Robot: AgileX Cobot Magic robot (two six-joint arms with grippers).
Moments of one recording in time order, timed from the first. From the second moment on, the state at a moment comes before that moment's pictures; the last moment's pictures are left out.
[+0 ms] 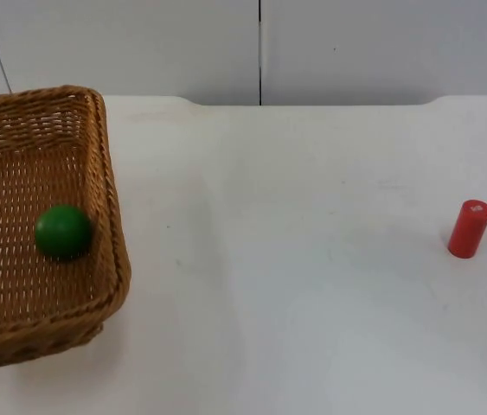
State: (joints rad) right arm 0.57 1.70 -1.68 0.26 0.92 -0.36; left arm 0.38 1.63 -0.78 -0.66 0.86 0.57
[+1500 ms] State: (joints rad) right arm 0.56 1.37 -1.40 0.06 0.92 -0.15; left arm -0.19 2.03 -1.01 -0.84 0.57 0.52
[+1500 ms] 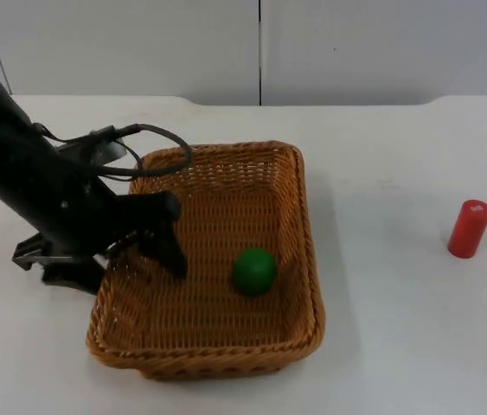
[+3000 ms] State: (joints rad) right arm 0.56 0.15 -0.64 0.05 0.98 -0.07; left arm -0.19 0.20 -0.52 -0.39 0.74 0.22
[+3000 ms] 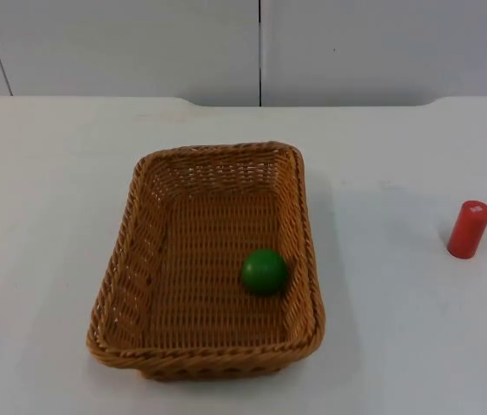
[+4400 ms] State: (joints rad) right arm 0.56 0.00 -0.52 0.01 1.08 -0.03; left arm -0.19 0.00 -0.50 0.02 1.09 0.01
